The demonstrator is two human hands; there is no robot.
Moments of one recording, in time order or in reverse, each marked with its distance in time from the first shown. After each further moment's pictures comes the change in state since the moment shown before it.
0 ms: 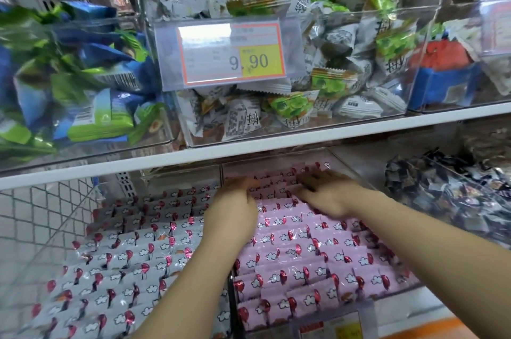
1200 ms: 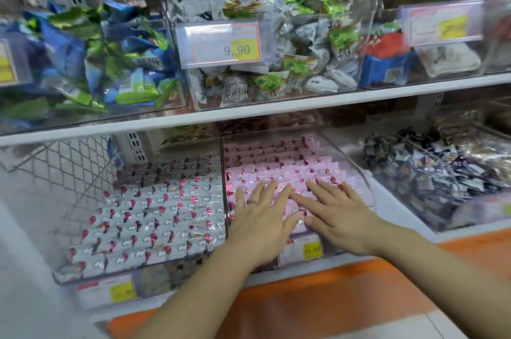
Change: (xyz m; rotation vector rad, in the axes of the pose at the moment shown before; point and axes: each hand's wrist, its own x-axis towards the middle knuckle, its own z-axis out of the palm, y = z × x) left_hand -0.098 0.025 0.032 0.447 -0.320 0.256; right_hand -0.144 -0.013 0.042 -0.067 0.024 -0.142
